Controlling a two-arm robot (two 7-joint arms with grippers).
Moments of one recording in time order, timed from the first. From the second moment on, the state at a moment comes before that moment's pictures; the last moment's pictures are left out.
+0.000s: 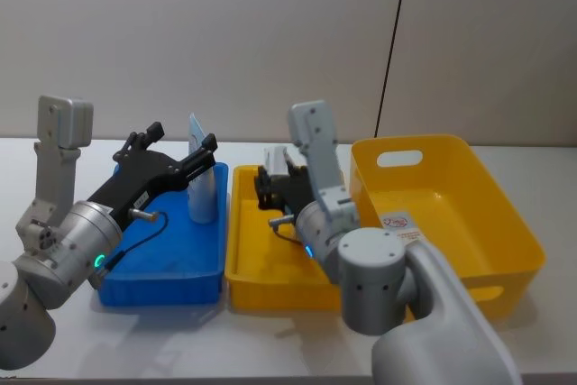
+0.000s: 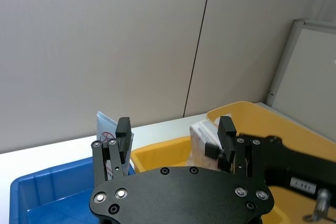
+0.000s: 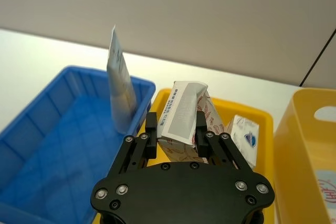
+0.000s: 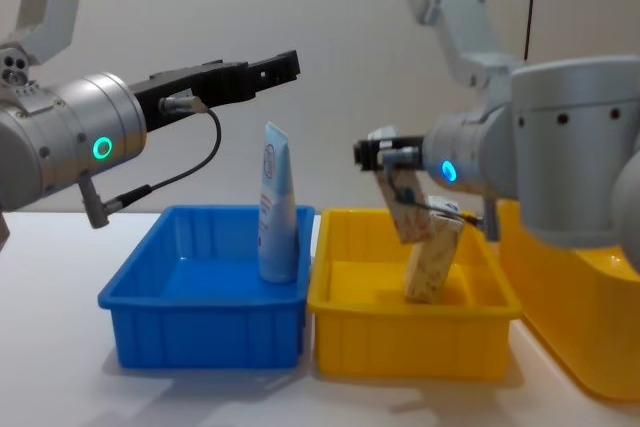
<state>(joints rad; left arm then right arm) -0.47 0.22 0.32 -1.36 -0.49 0.01 -0.33 0.51 -0.21 -0.20 -1.18 -0.15 0.32 0.06</state>
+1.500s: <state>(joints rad) -0.47 0.22 0.32 -1.36 -0.49 0.01 -0.33 0.52 -0.19 0.01 -1.43 0.02 0.43 0.01</state>
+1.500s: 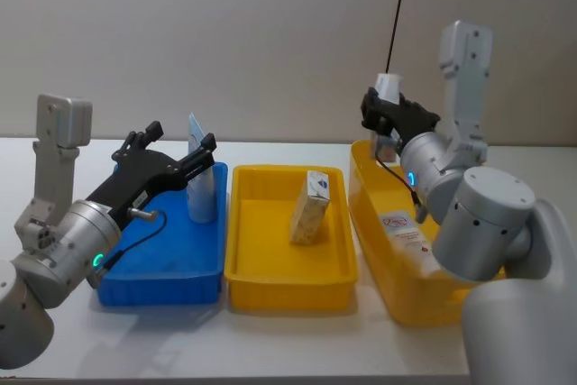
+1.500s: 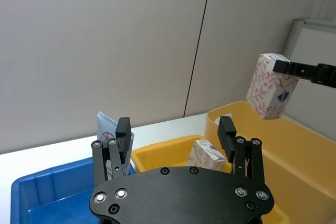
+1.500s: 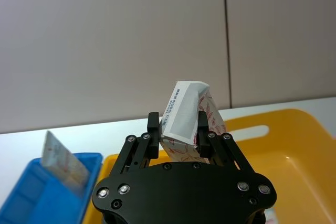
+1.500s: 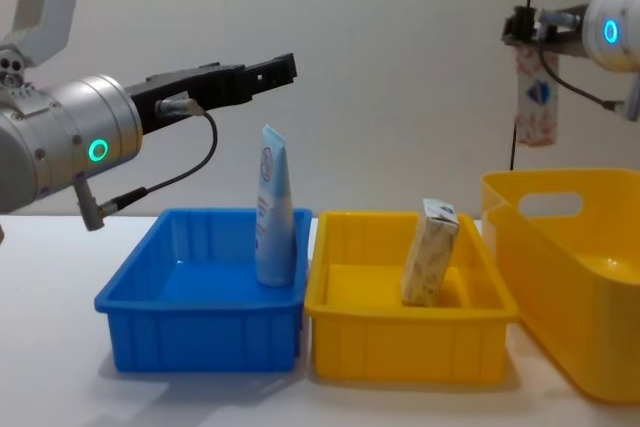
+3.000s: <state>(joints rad) -0.47 0.22 0.32 -1.36 -0.49 0.01 -0.33 0.60 -0.19 0.06 -1.25 -0.11 0.53 -0.21</state>
